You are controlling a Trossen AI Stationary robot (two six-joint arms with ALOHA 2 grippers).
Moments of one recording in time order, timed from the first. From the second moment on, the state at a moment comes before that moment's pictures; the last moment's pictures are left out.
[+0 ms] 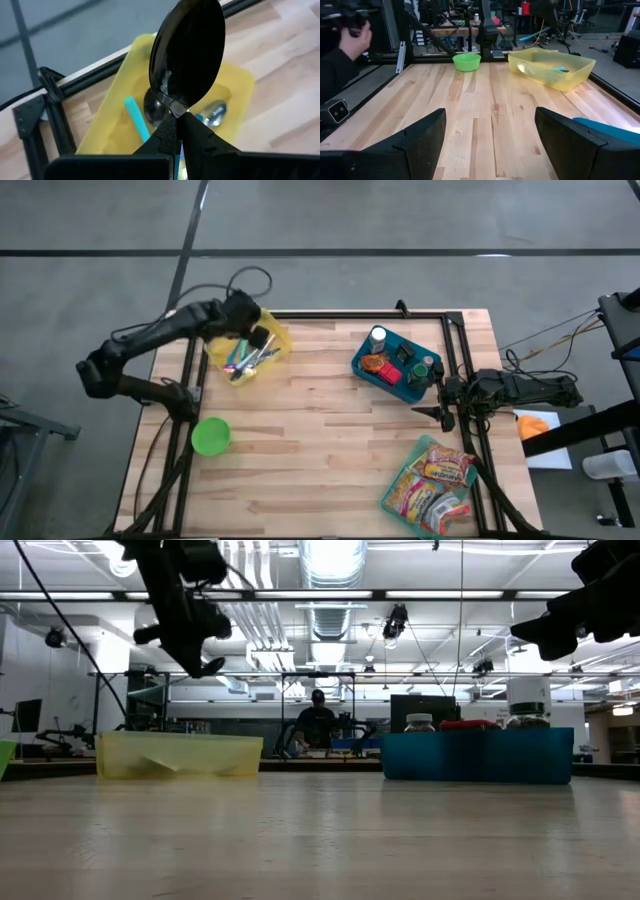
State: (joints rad) left arm 0.60 1.27 1.09 -0.90 -0.36 -0.39; right arm 0.10 0.02 0.15 -0.26 0.05 0.08
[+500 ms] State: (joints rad) left arm 0.76 1.56 1.09 -0.83 -0.24 -0.27; right arm 0.10 0.02 0.15 -0.26 0.05 0.08
